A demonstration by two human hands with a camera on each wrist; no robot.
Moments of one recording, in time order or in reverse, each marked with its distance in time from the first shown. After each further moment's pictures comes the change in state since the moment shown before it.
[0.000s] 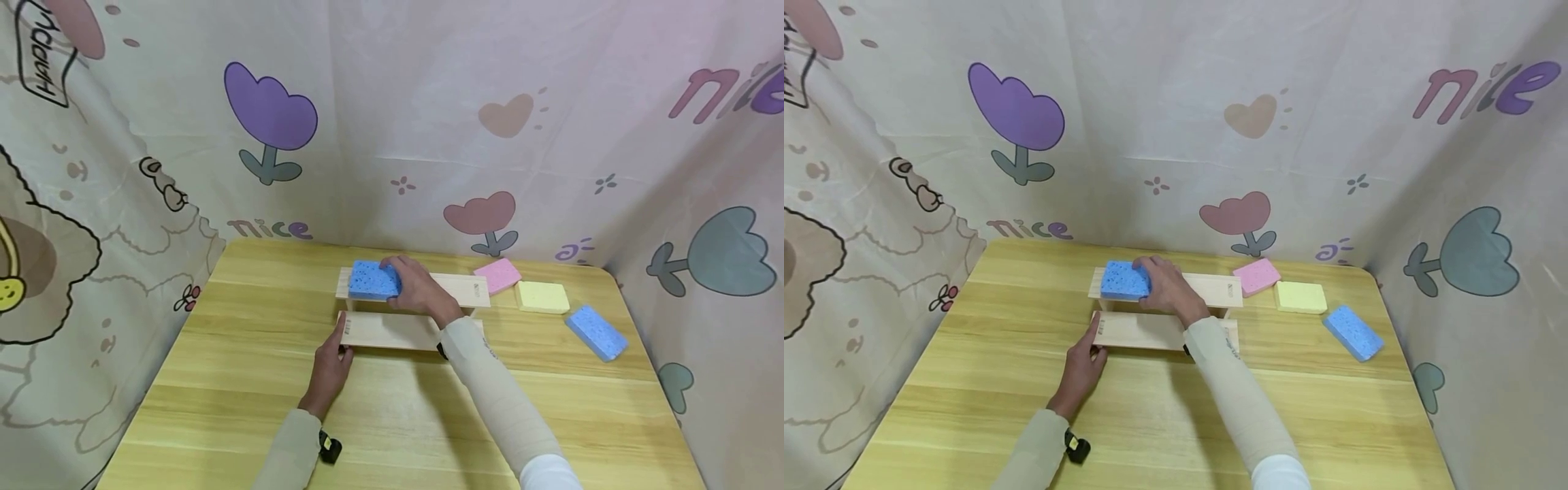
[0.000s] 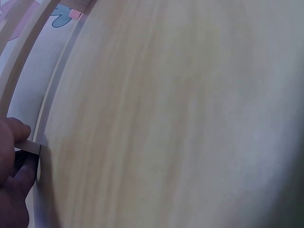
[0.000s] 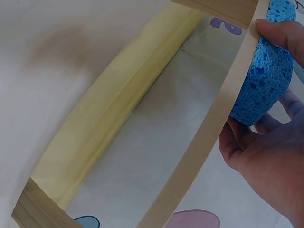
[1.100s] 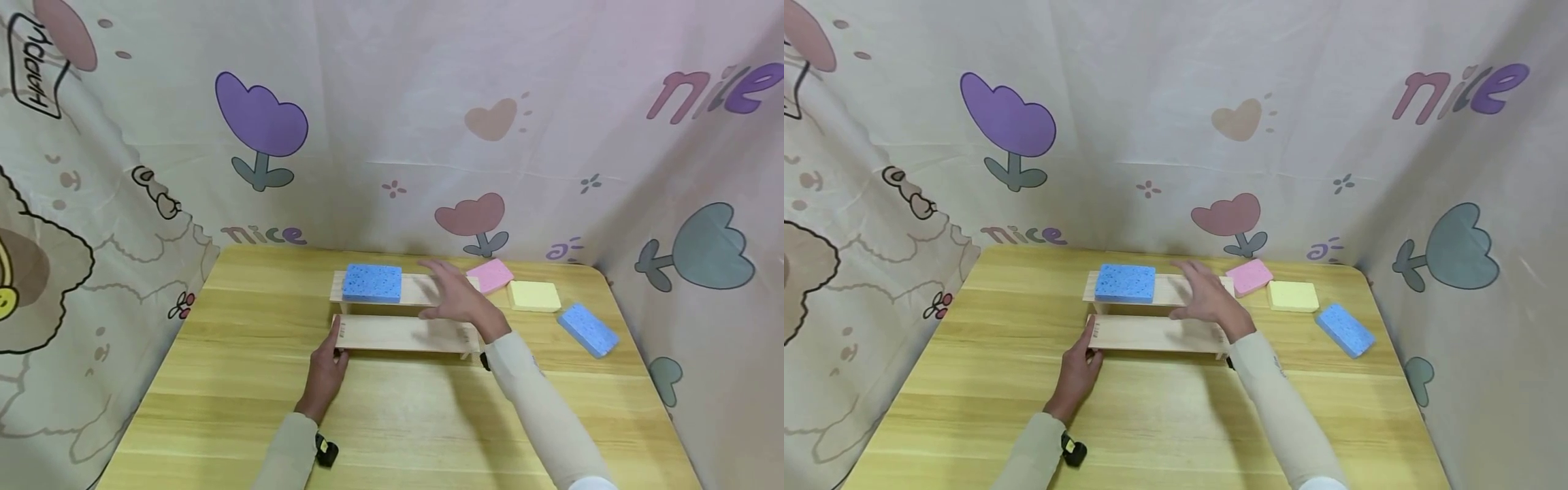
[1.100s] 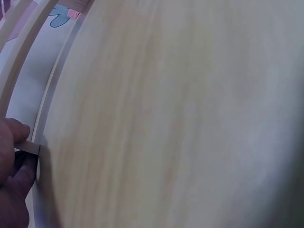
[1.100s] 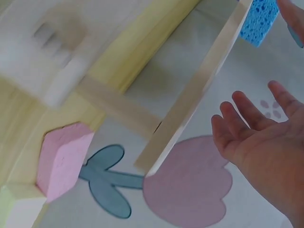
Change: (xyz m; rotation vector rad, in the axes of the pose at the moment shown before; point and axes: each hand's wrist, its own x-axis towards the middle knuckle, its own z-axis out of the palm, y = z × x) left_hand -0.002 0.004 -0.002 -0.009 -0.015 -0.011; right_hand -0.061 0.048 -0.042 0.051 0.024 0.010
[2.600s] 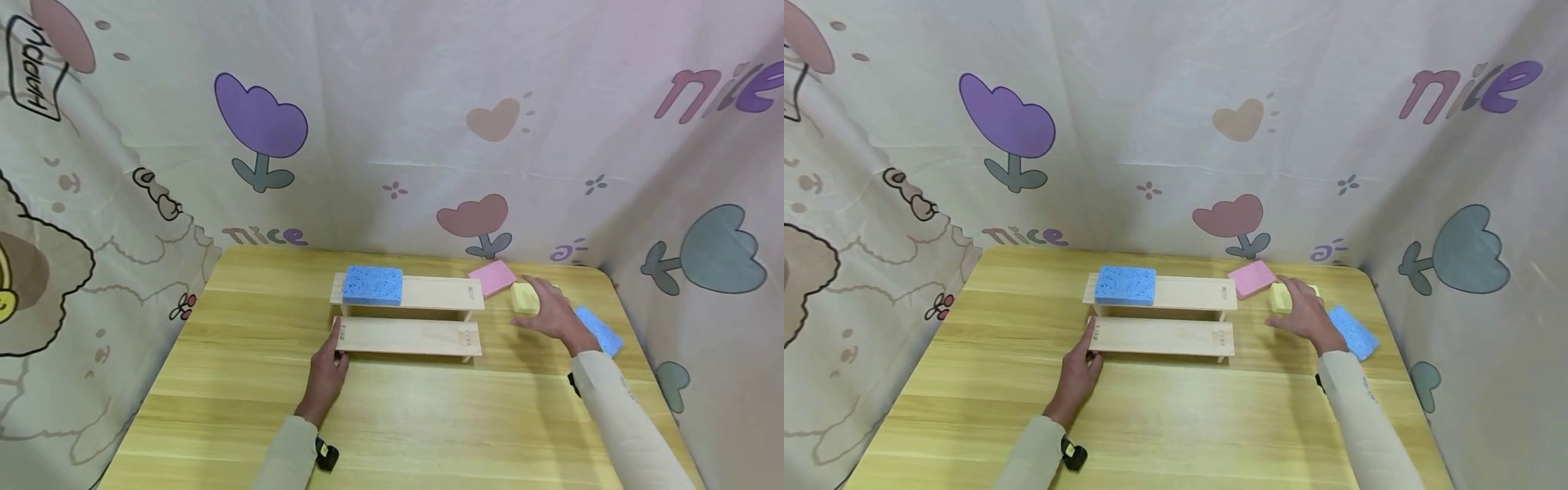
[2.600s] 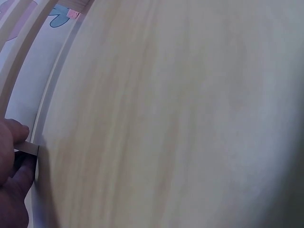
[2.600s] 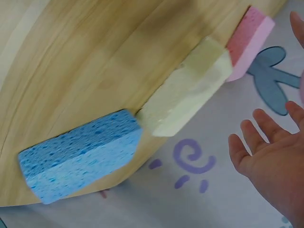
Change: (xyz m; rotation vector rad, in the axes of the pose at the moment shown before) left_hand 0.002 -0.003 0.003 -0.001 0.003 -0.016; right_hand -0.084 0.157 -0.042 -0.132 0.080 0.298
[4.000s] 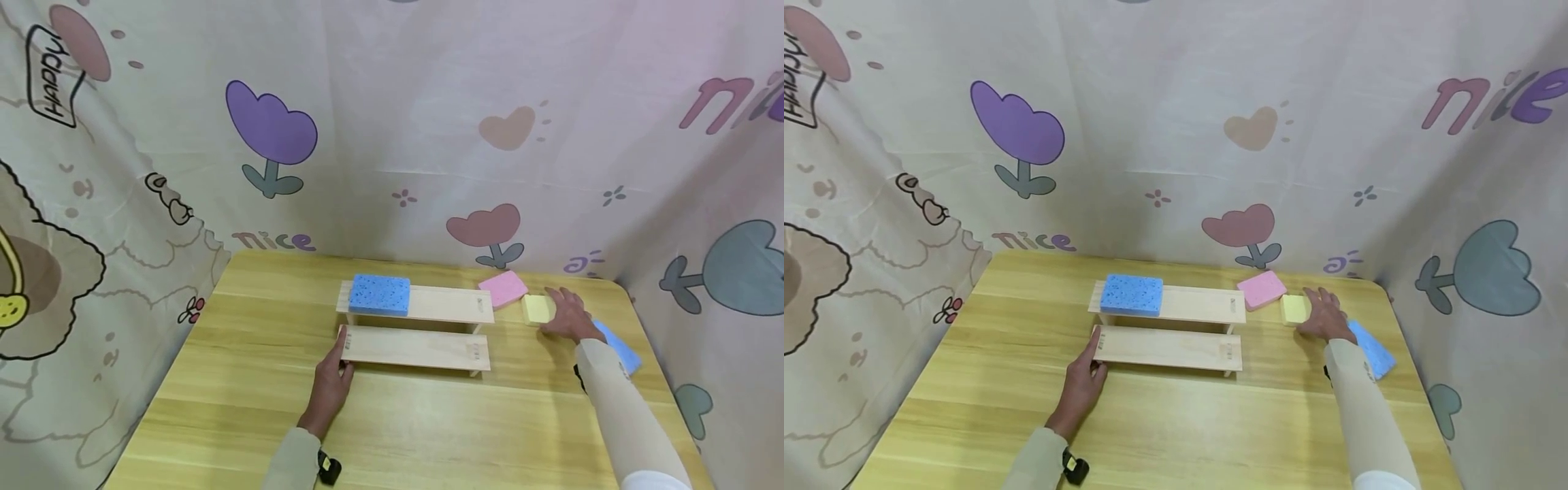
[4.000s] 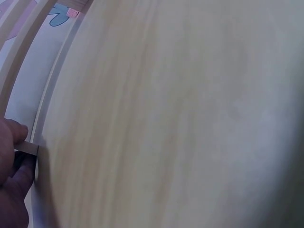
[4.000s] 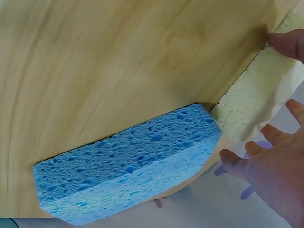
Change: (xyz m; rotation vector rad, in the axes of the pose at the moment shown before) left_hand -0.005 0.000 0.002 0.013 0.050 0.061; right_hand 0.039 0.062 0.012 -0.065 -0.120 0.119
